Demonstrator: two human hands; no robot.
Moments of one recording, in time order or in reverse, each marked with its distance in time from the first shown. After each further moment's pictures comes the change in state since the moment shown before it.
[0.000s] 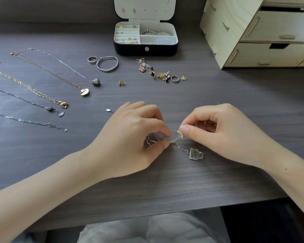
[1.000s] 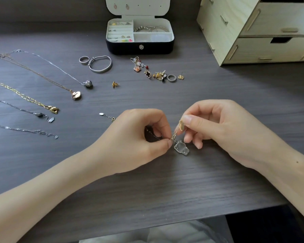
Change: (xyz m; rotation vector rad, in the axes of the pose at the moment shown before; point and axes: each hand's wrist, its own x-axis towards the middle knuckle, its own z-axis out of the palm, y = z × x) left_hand 0.016 0.007 -0.002 -0.474 -0.133 -0.334; right_hand 0.008 -0.005 0.001 0.548 0.012 0.200
